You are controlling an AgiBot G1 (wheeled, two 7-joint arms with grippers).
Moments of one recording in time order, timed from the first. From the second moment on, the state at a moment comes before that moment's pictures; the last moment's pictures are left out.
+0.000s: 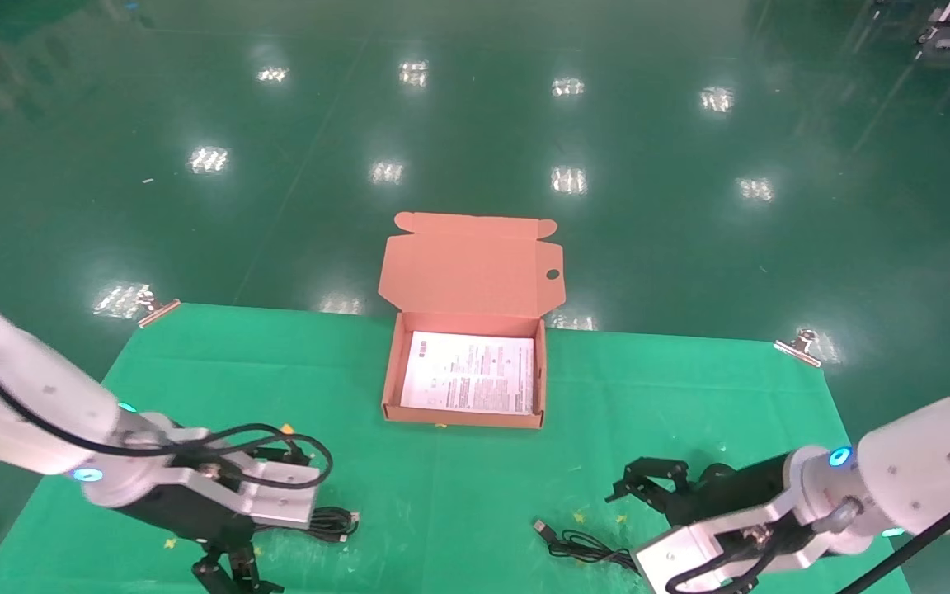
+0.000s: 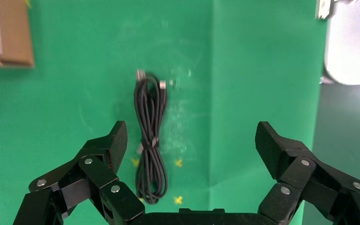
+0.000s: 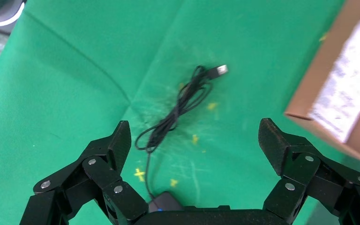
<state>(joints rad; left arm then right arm) -1.56 0.97 0.97 -1.06 1.79 1.47 -0.29 1.42 -0.83 -0.81 1.34 -1.80 -1.41 -0.12</state>
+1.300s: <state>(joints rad) -1.58 1.26 0.97 -0.24 1.84 1.19 -0.06 1.35 -1.06 -0.87 0.86 -1.95 -1.16 -0.13</state>
